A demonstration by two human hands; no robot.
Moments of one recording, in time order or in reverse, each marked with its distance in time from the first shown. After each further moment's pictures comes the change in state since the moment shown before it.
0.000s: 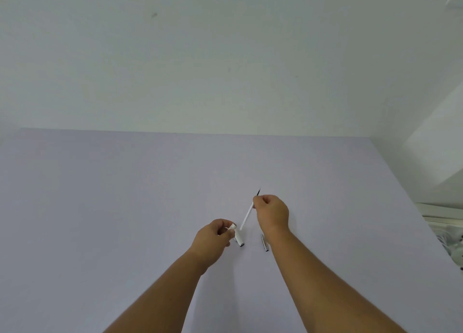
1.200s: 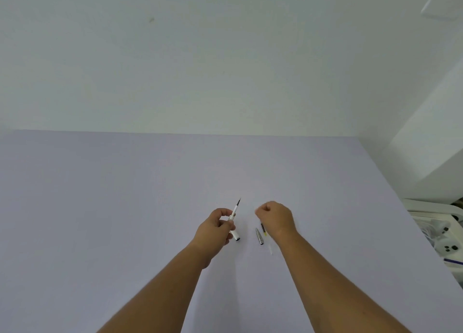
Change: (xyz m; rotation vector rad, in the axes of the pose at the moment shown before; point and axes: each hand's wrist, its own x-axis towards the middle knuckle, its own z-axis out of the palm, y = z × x) left_hand -0.017 0.021 0.011 -0.171 -0.021 0.049; right_hand -0.015 0.016 -0.041 -0.259 -0.114 -0.025
